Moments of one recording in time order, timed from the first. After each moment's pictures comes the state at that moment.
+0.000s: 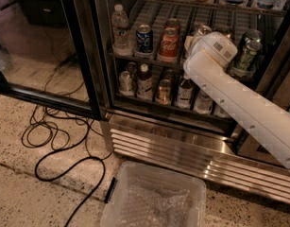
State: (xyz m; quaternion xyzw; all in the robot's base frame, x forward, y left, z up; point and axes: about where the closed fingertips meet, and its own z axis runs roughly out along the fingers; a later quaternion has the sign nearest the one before) arm 0.800 -0.226 0.875 0.15 0.80 -0.01 0.59
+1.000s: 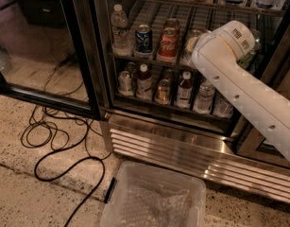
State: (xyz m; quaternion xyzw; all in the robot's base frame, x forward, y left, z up) arm 0.757 -0.222 0.882 0.19 0.83 0.04 0.53
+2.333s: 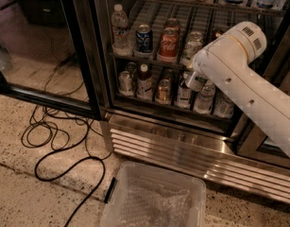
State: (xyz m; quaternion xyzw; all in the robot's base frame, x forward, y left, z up) arm 0.690 -0.210 0.845 0.22 0.88 0.05 0.42
